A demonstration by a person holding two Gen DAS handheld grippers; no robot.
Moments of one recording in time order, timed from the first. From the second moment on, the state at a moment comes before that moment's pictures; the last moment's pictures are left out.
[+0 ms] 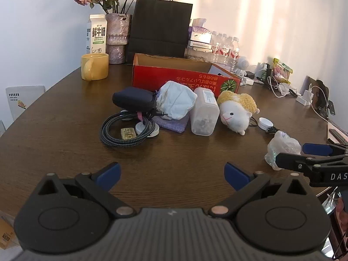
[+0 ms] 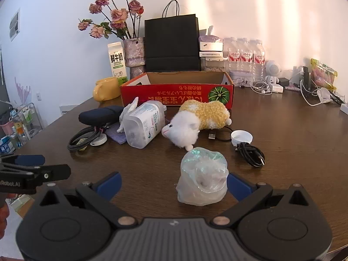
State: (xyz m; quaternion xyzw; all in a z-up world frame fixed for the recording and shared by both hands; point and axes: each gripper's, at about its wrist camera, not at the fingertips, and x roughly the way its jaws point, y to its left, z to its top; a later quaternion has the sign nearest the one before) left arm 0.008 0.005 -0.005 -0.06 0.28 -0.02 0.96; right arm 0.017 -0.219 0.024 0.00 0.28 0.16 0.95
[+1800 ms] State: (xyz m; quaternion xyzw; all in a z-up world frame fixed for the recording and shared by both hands) left arm 0.007 0.007 -0.005 -0.07 0.29 -0.02 0.96; right arm 0.019 -0.218 0.021 0.00 0.28 0.16 0.95
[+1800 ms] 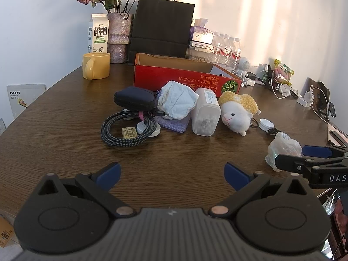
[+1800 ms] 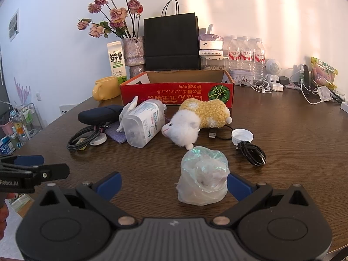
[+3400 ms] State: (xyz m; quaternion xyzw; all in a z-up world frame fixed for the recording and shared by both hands) left arm 0.015 0.012 -0.012 -0.07 0.29 -0.01 0.95; right arm 0.027 -0.225 0.016 -0.01 0.29 0.14 0.95
